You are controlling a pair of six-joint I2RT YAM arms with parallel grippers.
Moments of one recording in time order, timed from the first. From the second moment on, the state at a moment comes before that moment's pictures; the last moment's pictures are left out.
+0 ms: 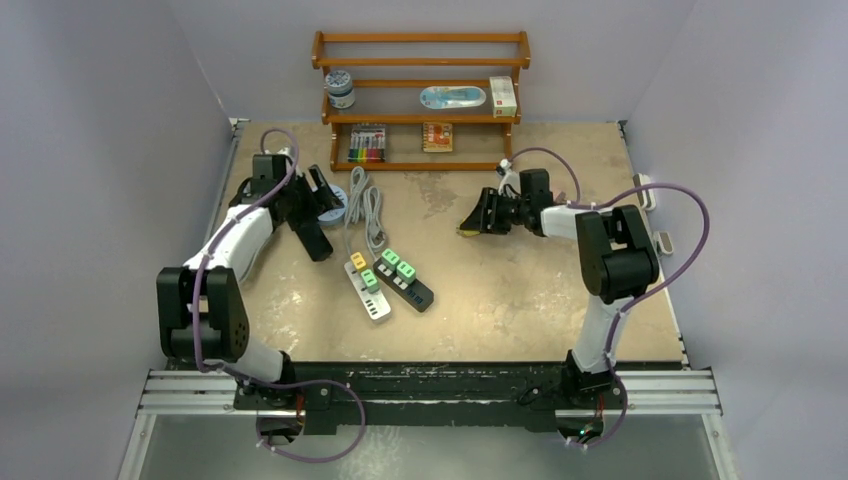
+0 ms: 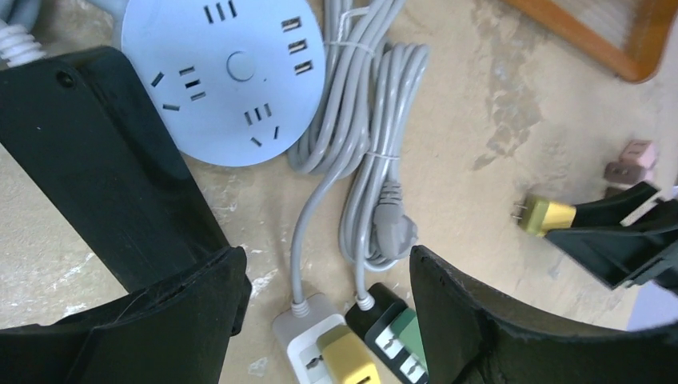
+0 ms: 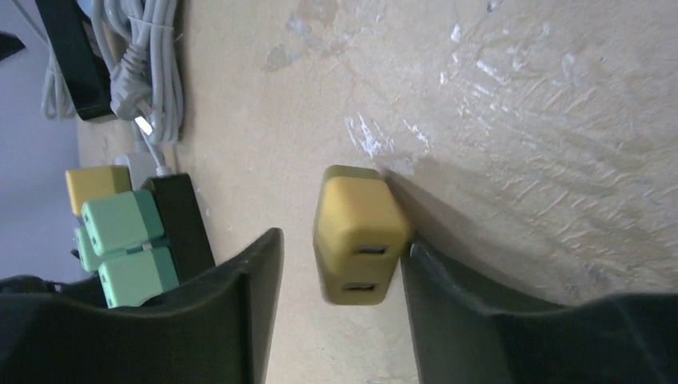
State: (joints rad) left arm 0.00 1.49 1.05 -0.34 0.28 -0.52; right arm 0.20 1.93 1.02 0.12 -0.68 0.41
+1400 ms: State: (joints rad) left arm 0.14 1.32 0.92 -0.57 0.21 -0.56; right arm 0.95 2.05 1.58 -0.28 -0.17 0.04
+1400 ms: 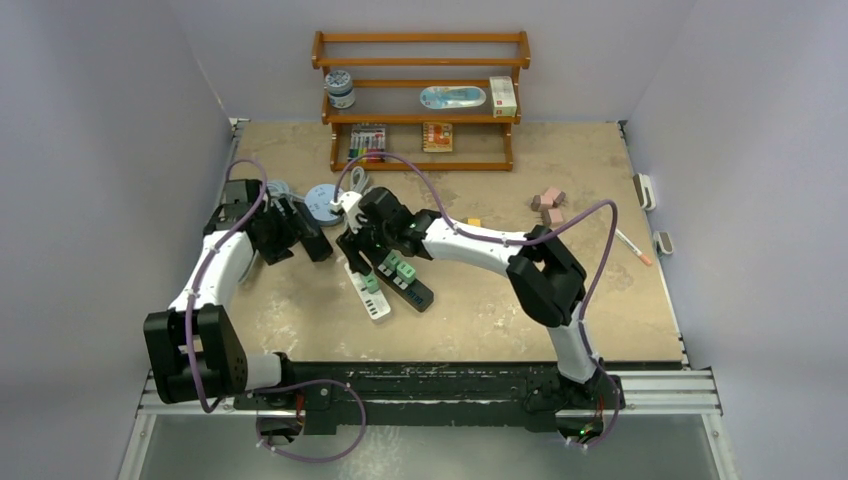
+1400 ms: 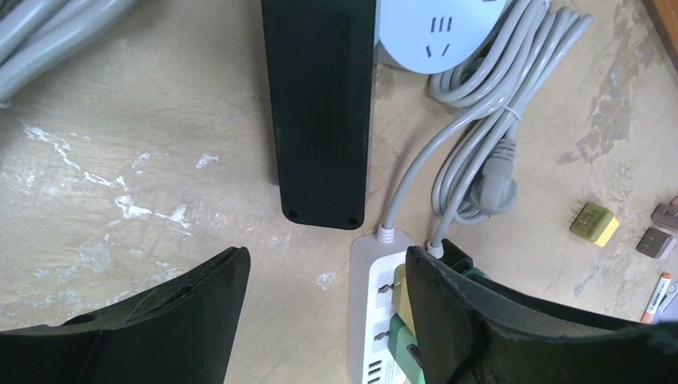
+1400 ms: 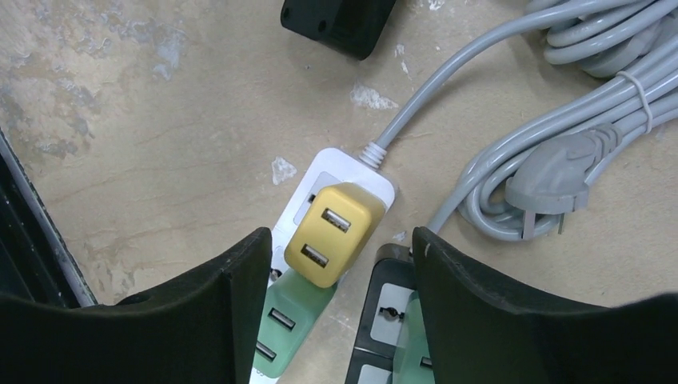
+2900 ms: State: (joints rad) left arm 0.04 1.16 0.75 -0.23 0.53 -0.61; right arm 0.81 2.17 1.82 -0.25 -0.45 0.31
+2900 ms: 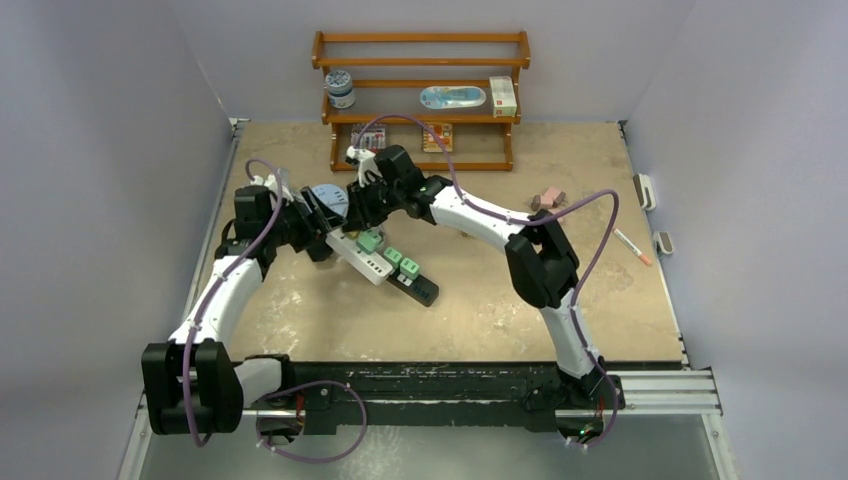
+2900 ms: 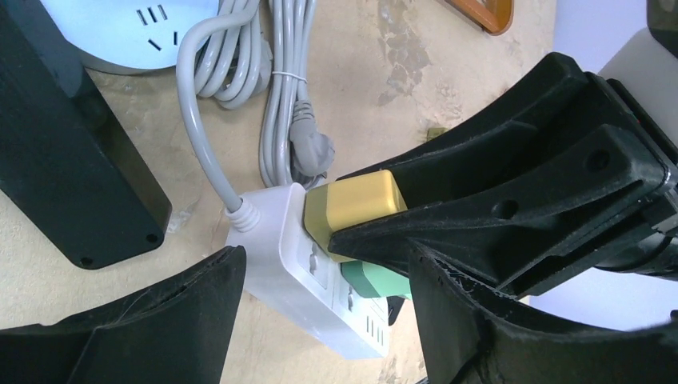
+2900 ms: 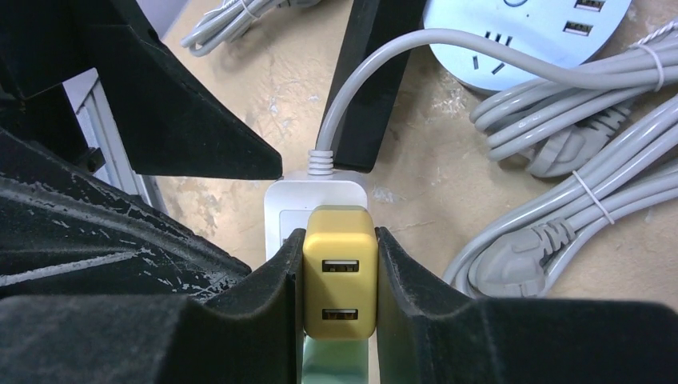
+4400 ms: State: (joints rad) left arm 0.06 1.22 0.72 -0.28 0.43 -0.65; right arm 0.44 1.66 1.21 0.00 -0.39 0.46
